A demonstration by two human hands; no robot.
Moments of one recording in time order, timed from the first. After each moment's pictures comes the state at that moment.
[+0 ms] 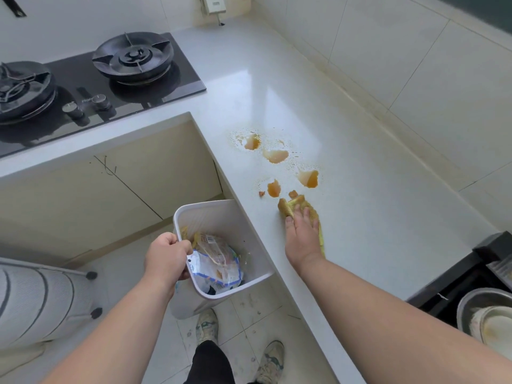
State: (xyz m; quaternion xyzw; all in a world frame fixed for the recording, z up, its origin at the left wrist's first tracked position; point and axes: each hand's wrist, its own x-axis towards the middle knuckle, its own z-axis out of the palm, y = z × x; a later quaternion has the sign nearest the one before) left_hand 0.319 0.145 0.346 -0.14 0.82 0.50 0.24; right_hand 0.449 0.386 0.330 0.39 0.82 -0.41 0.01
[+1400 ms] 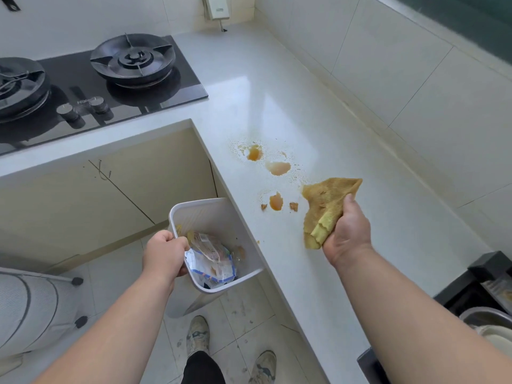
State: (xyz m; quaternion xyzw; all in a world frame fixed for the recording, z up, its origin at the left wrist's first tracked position) left_hand 0.277 0.153 0.337 -0.16 0.81 0.51 0.24; right_hand 0.426 0.442 0.394 0.50 0.30 -0.75 -0.31
